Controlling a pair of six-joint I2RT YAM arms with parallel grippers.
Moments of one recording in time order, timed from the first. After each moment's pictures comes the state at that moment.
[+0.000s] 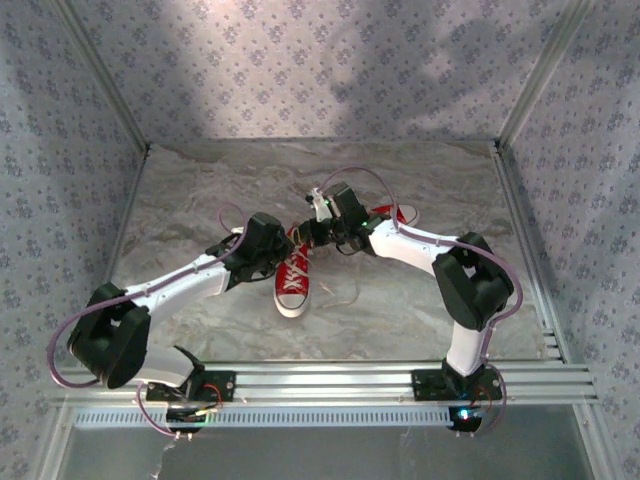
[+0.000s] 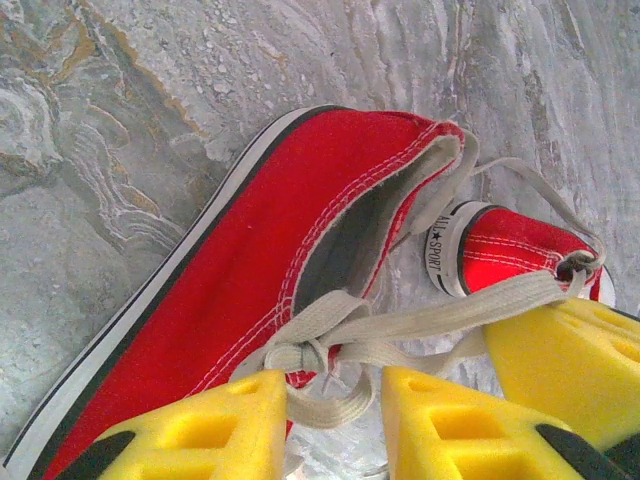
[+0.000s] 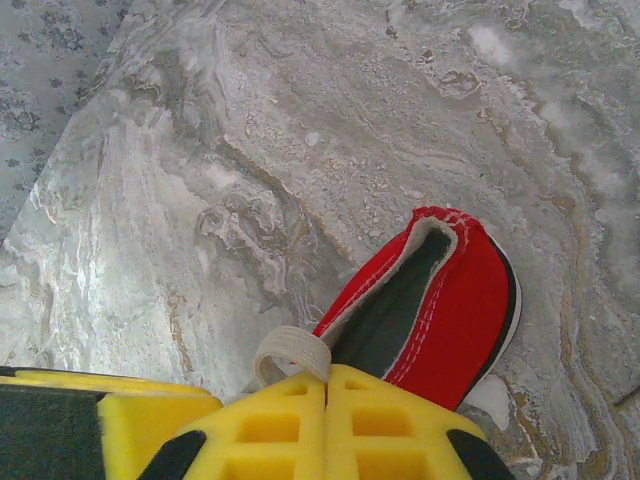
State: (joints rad) left arm -0.67 1.38 0.81 -0.24 -0.08 -1.34; right arm 0.69 1.81 1.21 -0.09 -0.34 0.40
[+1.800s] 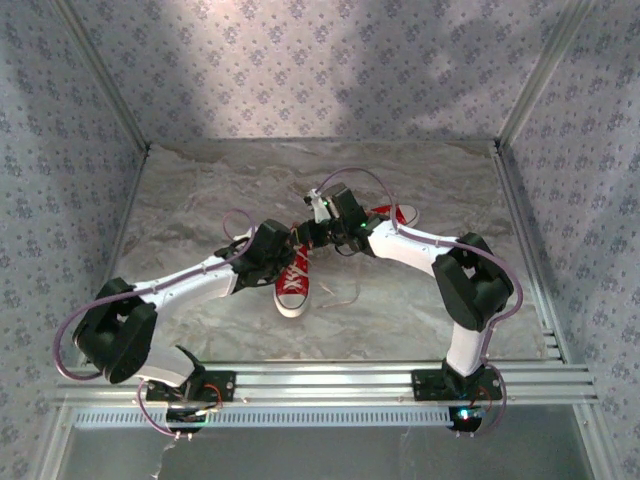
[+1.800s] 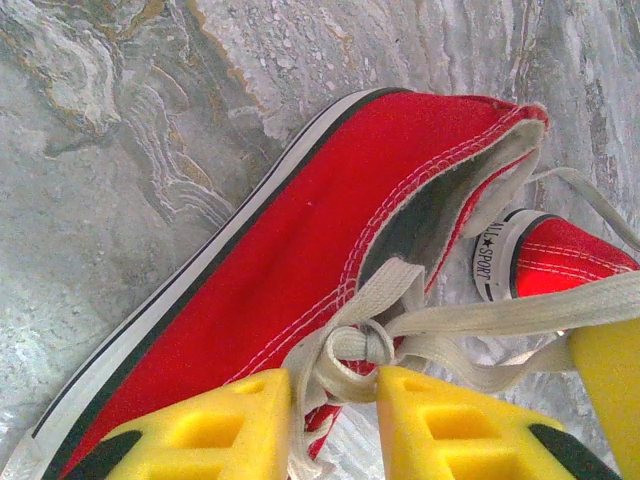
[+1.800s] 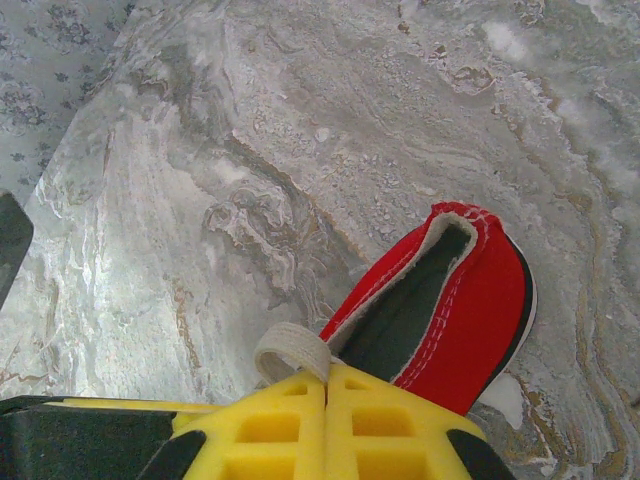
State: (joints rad) left arm -0.73 1.42 0.81 -0.28 -0.17 -1.43; right arm 0.70 1.81 1.21 -0.09 -0.34 0.40
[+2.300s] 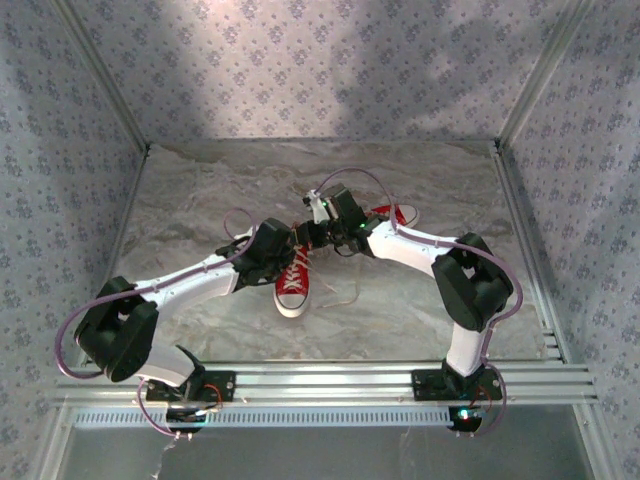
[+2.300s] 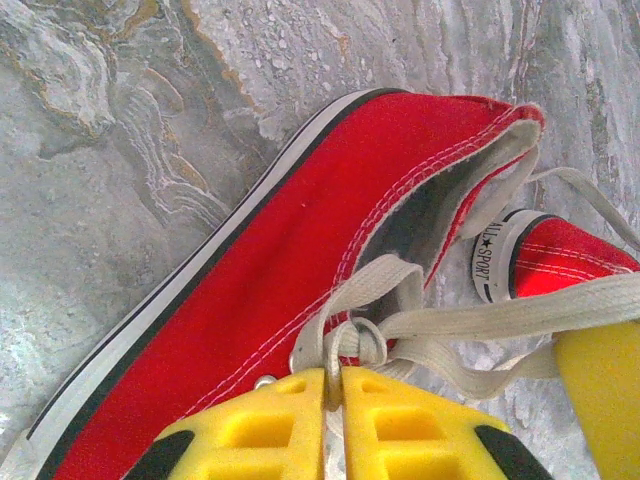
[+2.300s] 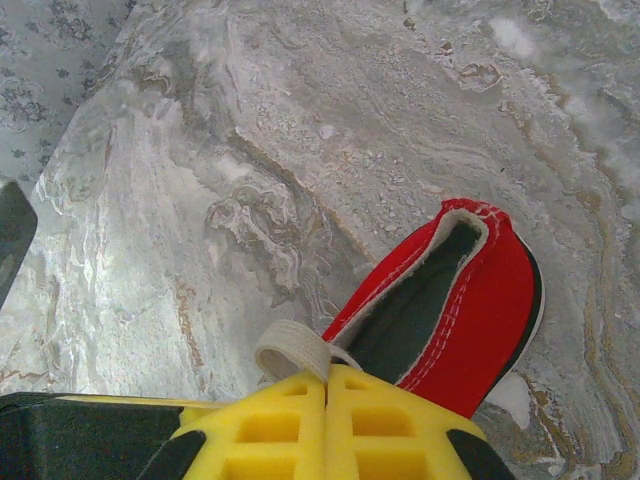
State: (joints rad) left arm -0.73 1.43 0.82 -0.30 -0.17 -1.43; right arm 0.71 1.81 1.21 -0.09 -0.33 0.40
